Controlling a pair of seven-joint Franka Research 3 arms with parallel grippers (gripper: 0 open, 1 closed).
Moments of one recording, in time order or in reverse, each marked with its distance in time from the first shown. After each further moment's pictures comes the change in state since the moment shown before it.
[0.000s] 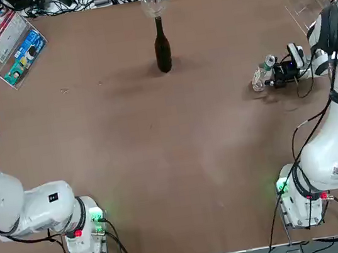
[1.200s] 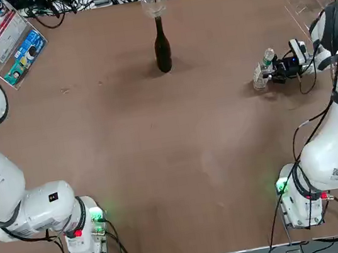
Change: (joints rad) left arm 0.086 0.208 -0.192 -0.012 -0.040 0.075 0.041; right arm -0.001 -0.035 0.003 0.000 -0.031 0.032 0.003
